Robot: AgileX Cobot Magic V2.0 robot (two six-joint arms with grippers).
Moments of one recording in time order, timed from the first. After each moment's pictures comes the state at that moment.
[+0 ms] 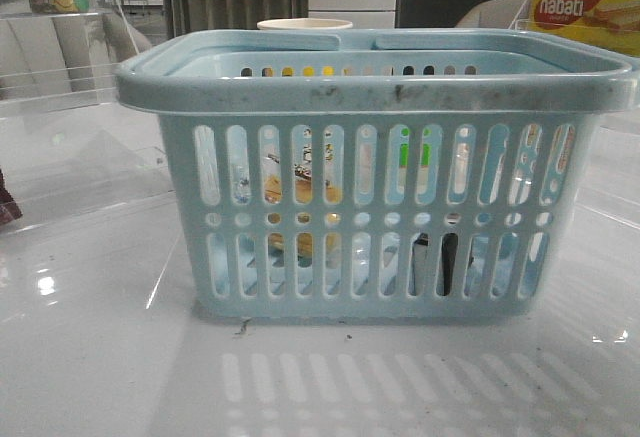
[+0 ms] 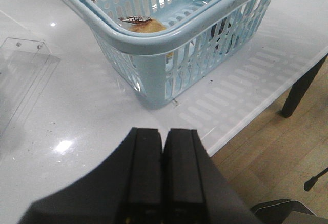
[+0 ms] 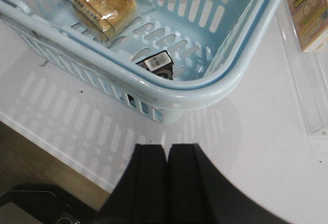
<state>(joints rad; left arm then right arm) -0.63 0.57 -0.70 -0.07 0.80 0.16 0.35 0.79 -0.79 0.09 0.78 -0.16</state>
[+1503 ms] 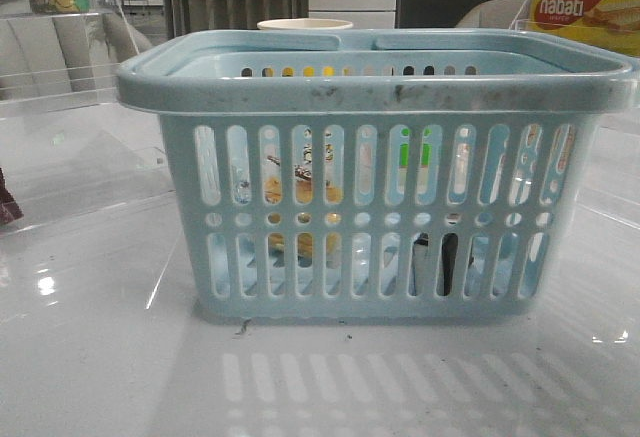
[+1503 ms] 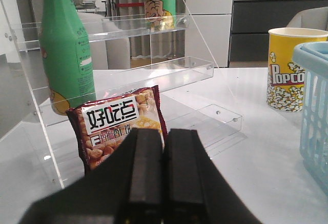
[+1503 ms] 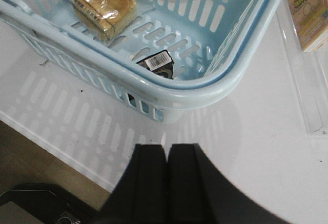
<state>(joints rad) -0.02 -0.01 0.01 -0.13 0.07 0.16 0.35 0.79 -0.79 0.09 0.78 -0.16</state>
